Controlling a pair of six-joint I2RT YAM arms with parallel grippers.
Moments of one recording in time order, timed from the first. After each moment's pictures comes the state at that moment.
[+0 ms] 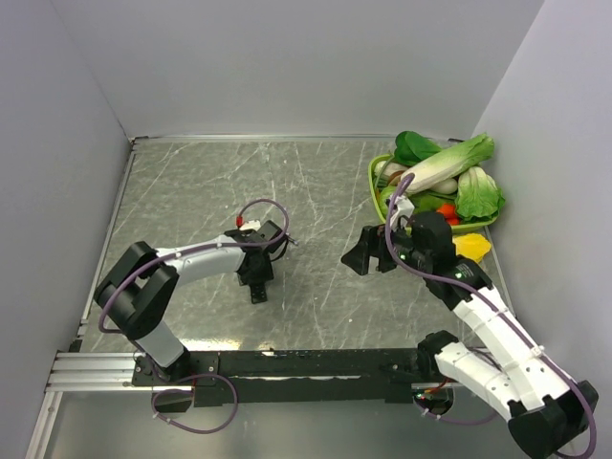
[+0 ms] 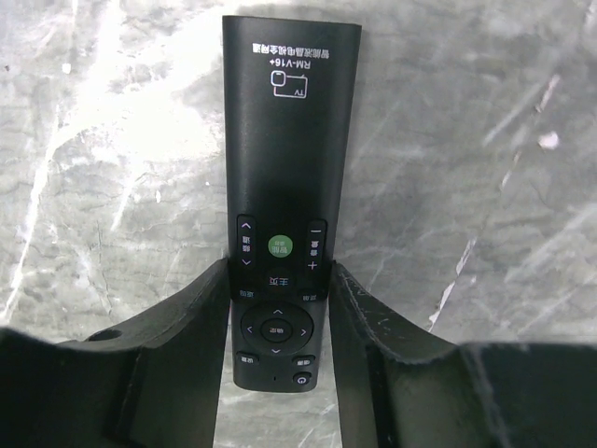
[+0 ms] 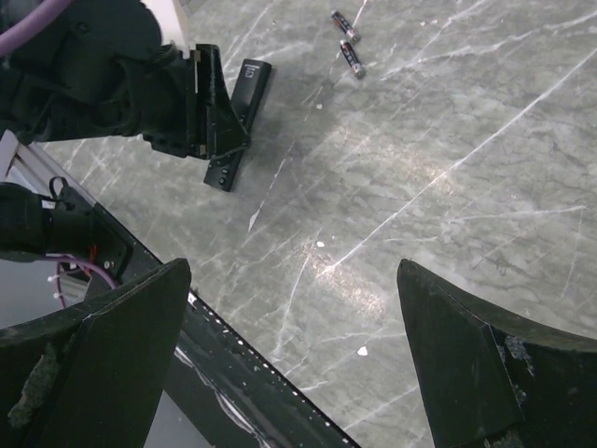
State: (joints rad) left arm -0.74 1.63 0.93 -0.62 -0.33 -0.95; right arm 0.44 0.81 0.77 -0.48 -0.36 0.38
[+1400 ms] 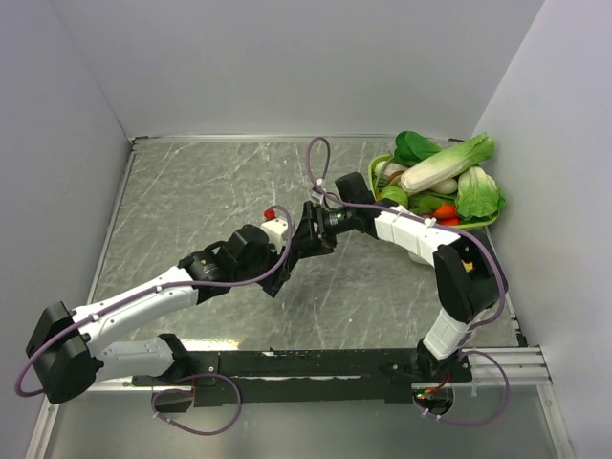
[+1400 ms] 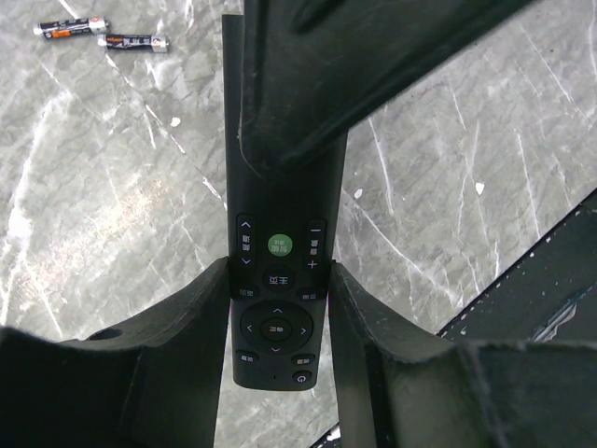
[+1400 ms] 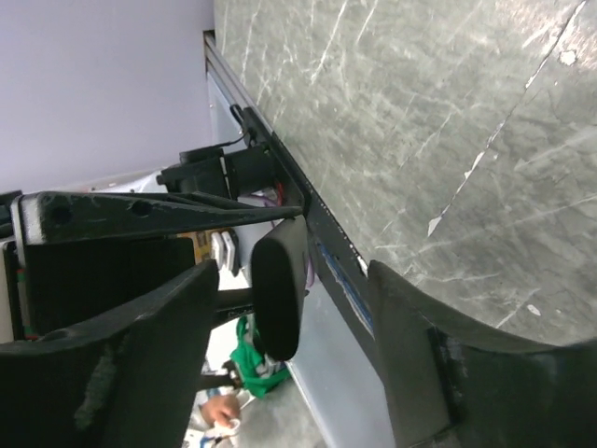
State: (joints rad) left arm -0.87 1.14 0.80 -0.36 -0.03 -0.30; right arm 0.52 1.68 1.13 -0.27 -0.89 0.74
